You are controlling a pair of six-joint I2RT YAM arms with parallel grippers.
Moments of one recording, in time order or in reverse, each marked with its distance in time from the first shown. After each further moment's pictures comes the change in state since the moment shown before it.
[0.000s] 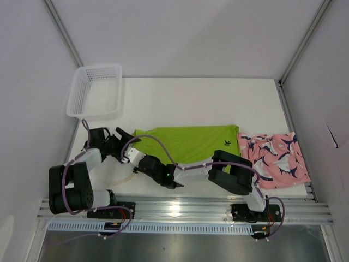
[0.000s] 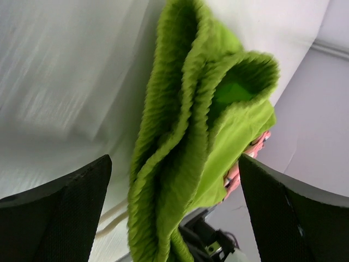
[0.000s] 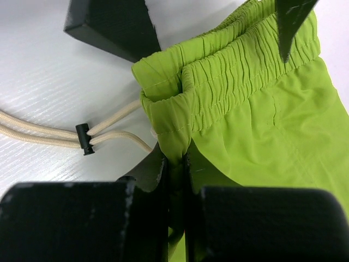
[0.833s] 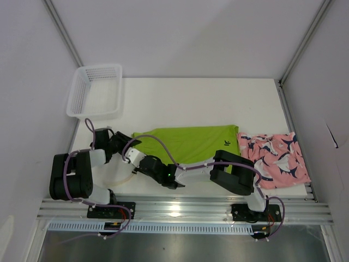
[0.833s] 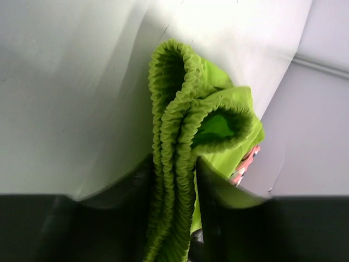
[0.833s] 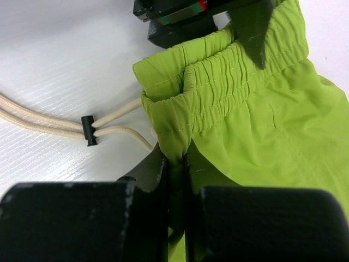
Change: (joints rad) left arm -0.058 0.135 -0.063 0.340 -0.044 -0.138; right arm 0.000 -0.018 -0.020 0.002 -0.042 0.014
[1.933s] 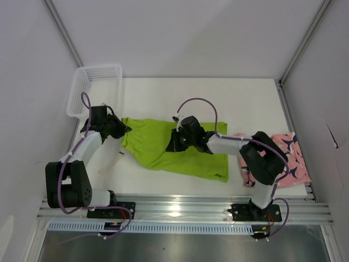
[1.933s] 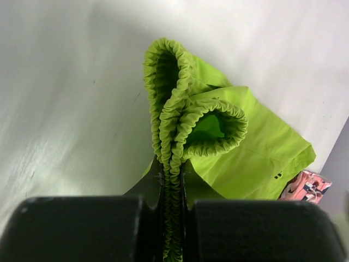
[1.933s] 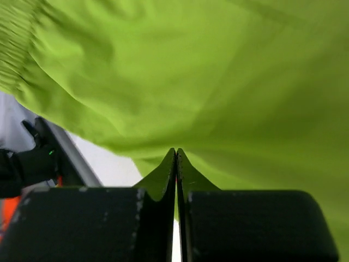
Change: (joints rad) left arm -0.067 -0.093 0.388 -0.536 -0.311 0.284; right arm -0.507 -0.277 -0.186 -0.231 -0.696 0.718
